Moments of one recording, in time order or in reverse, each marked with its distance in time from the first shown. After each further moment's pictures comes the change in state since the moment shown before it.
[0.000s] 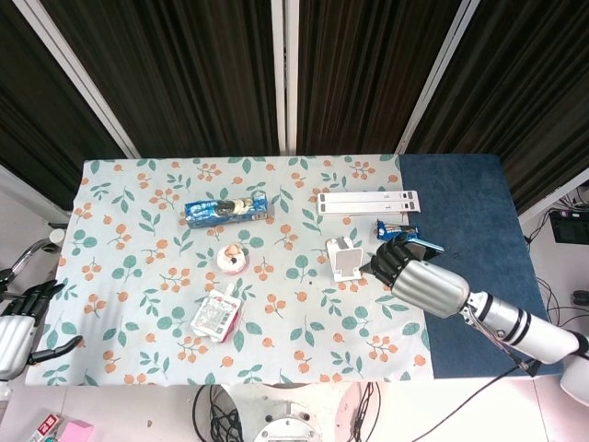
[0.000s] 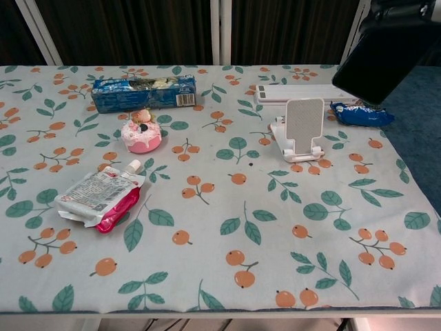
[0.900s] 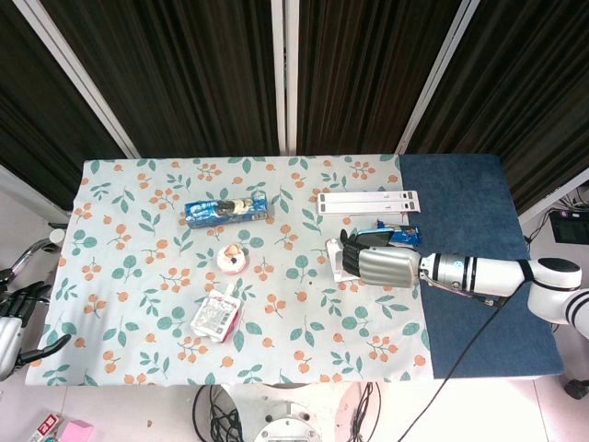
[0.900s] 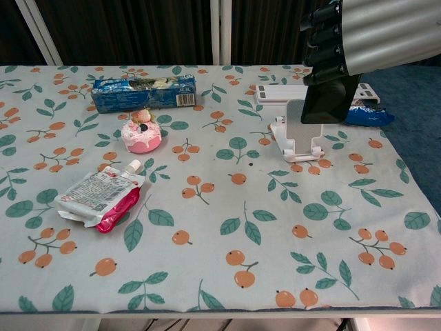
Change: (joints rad) left arm 0.016 -0.017 -0.006 0.066 -0.031 -0.009 -0.074; right arm 0.316 -0.200 -0.093 0.413 -0.186 -0.075 0.302
